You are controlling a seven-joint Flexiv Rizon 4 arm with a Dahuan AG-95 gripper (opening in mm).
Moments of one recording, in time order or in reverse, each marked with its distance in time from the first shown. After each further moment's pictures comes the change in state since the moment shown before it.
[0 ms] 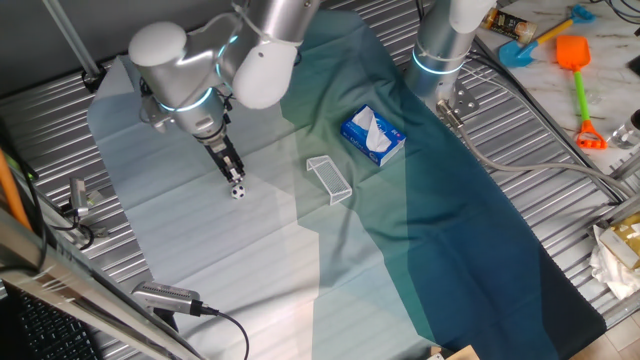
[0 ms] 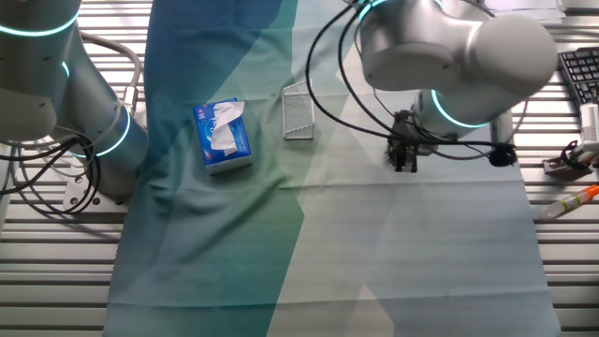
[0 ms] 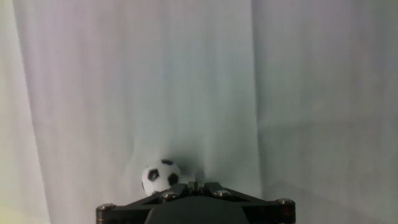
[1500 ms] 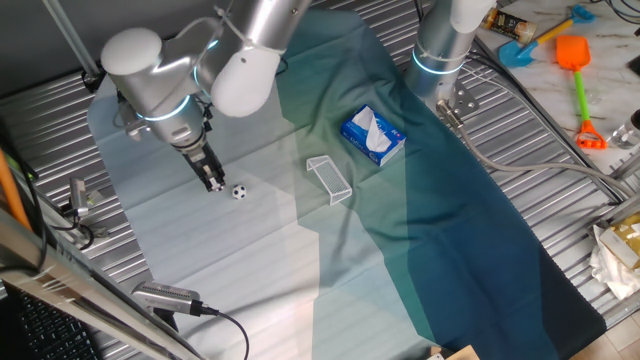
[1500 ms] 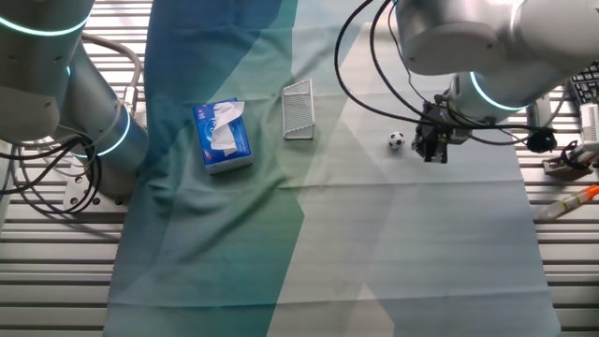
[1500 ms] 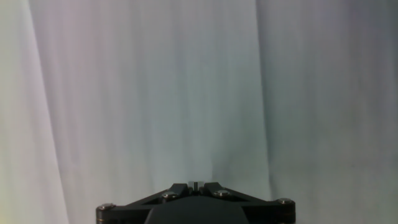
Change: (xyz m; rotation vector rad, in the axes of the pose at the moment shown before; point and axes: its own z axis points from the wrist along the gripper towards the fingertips) arm -0.056 0.012 -0.020 0.011 -0.008 0.024
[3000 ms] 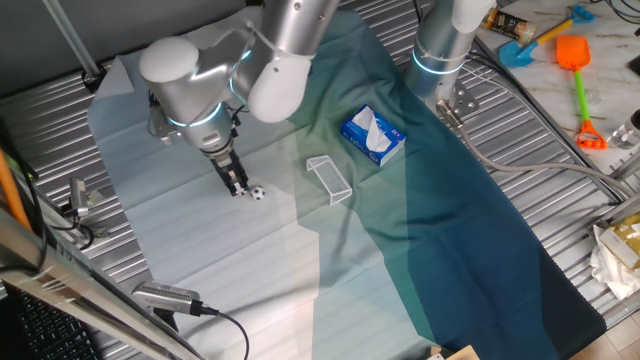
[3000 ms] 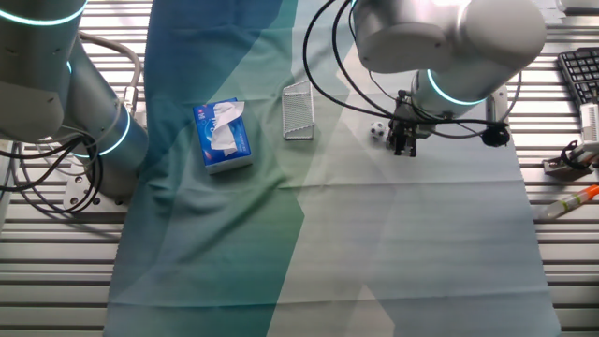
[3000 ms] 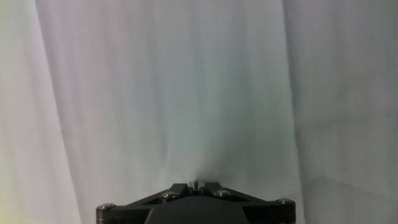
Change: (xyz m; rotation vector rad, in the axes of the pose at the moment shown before) arm 0.052 0.019 0.022 -0.006 -0.006 0.030
